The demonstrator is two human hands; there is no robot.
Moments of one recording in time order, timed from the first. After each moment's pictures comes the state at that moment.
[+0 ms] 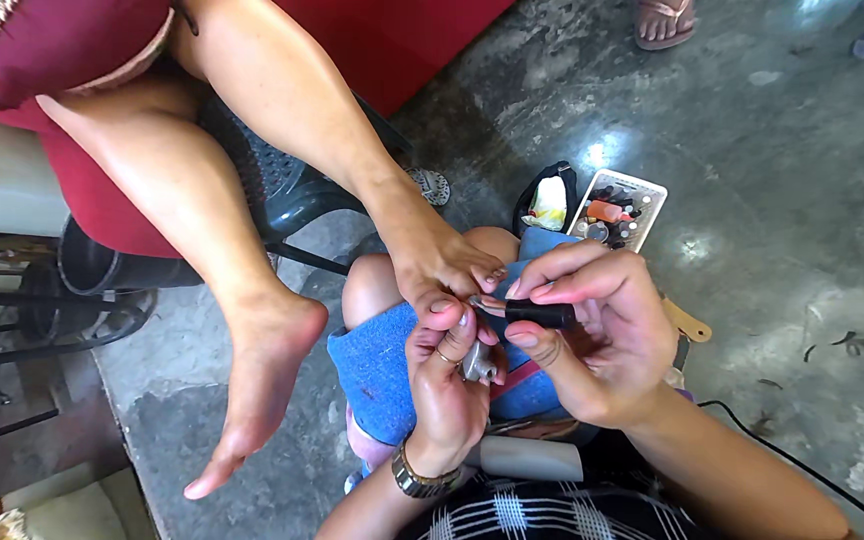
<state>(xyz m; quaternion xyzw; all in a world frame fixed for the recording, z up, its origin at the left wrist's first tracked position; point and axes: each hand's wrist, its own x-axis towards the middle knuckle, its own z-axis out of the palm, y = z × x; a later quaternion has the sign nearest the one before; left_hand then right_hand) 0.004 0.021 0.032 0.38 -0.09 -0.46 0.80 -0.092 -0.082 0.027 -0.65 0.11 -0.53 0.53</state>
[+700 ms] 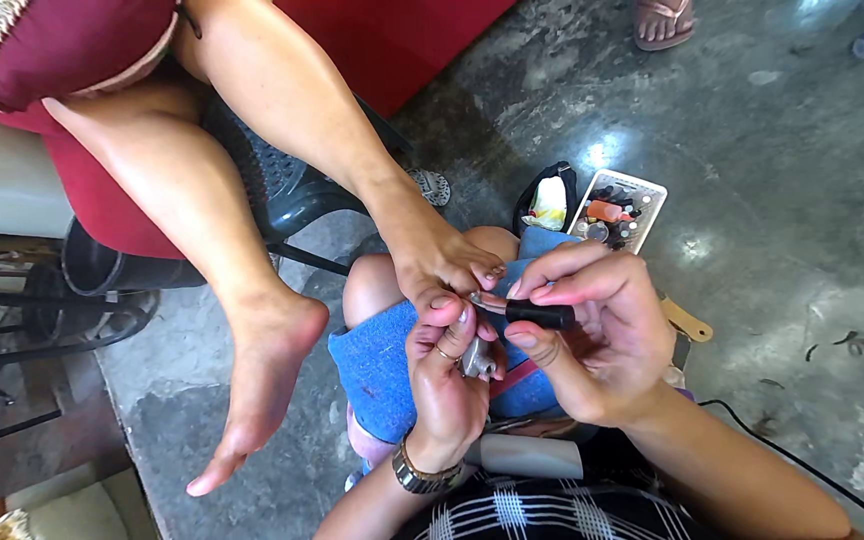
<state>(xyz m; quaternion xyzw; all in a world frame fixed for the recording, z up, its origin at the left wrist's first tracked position) 0.004 0.020 0.032 0.39 -0.09 -0.46 0.79 -0.093 -0.080 0.026 -0.66 0.10 -0.53 0.52</state>
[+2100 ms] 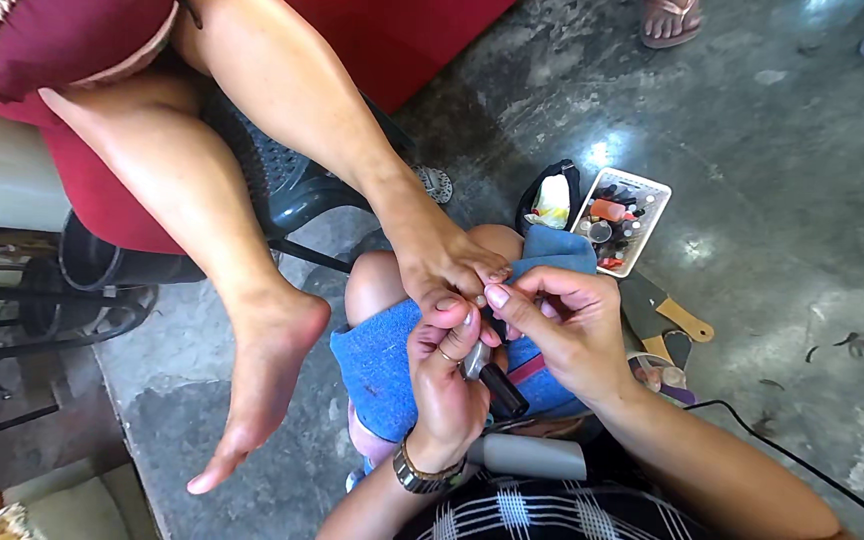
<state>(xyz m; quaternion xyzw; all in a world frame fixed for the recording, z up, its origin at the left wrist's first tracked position) 0.007 0.022 0.030 0.40 -0.08 -0.46 0.79 -0.080 -0.068 0.014 -0.54 0.22 -0.44 0.68</state>
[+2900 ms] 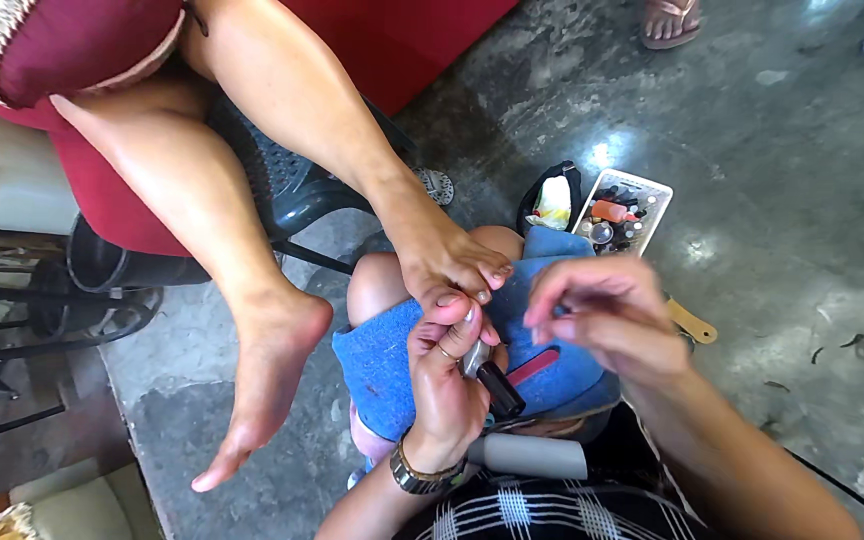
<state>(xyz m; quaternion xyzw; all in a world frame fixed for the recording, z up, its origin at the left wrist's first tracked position) 0.009 0.021 0.036 0.39 -0.06 -0.48 0.79 -0.108 -0.107 0.008 -0.57 0.03 -0.37 0.73</state>
